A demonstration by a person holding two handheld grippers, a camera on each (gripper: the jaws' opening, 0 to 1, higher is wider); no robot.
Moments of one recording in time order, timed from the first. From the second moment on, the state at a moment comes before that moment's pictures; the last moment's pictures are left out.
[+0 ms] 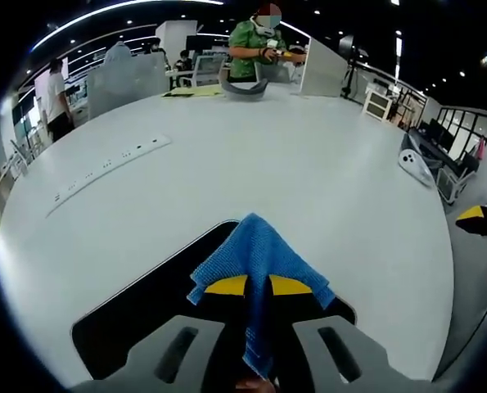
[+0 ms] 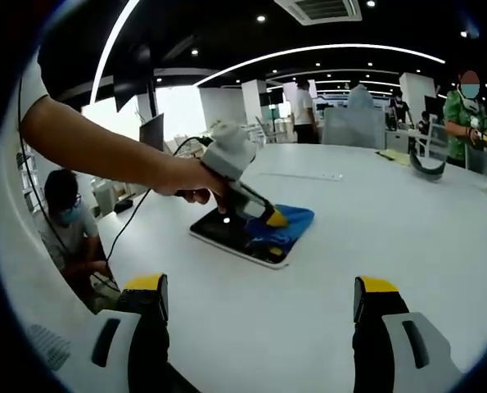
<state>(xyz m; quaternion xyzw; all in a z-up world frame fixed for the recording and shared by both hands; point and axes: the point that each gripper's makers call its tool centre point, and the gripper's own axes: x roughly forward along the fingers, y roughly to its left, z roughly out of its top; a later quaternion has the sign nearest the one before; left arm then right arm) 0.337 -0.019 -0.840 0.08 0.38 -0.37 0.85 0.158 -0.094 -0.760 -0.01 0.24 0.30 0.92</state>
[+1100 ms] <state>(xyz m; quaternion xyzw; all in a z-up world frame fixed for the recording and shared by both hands) 0.326 -0.003 -0.842 0.11 0.36 -0.37 0.85 0.160 -0.092 -0.761 -0.02 0.24 0.31 0.92</state>
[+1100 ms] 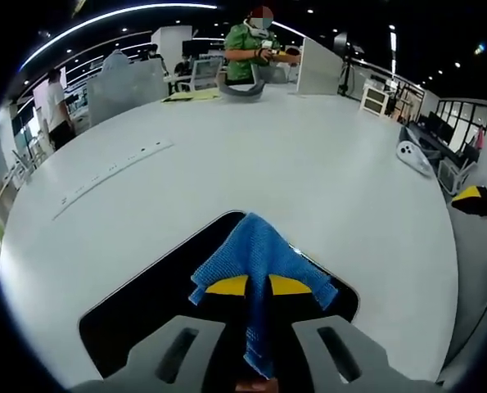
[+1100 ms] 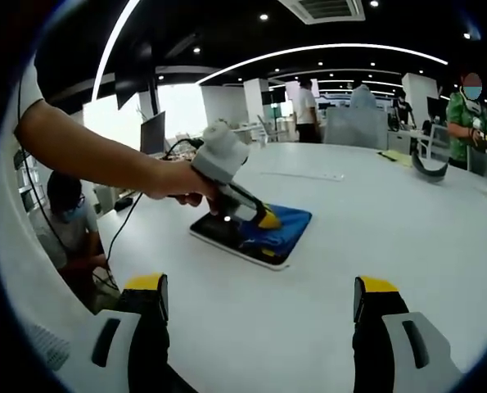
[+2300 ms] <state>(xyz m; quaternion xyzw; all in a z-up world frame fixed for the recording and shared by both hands) 0.322 0.029 -0.841 0.10 0.37 -0.36 0.85 0.152 -0.078 -0.763 -0.02 0.25 0.32 0.91</state>
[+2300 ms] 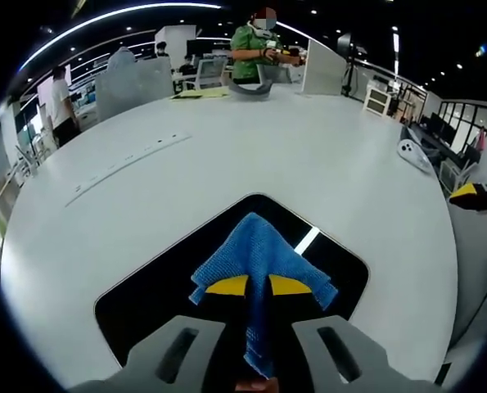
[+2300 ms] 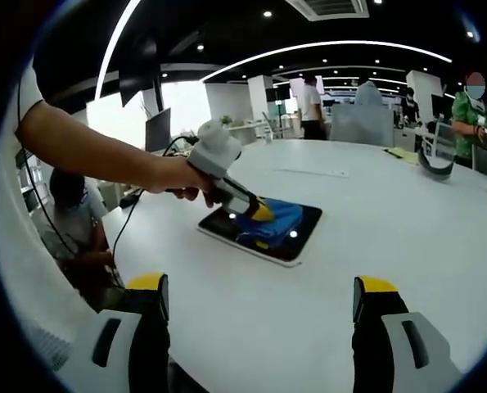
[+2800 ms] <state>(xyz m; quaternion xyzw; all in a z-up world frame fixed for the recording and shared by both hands) 0.323 0.041 -0.842 0.11 0.37 -0.36 0.85 0.149 -0.074 -0.760 -0.02 0.25 0.32 0.91</state>
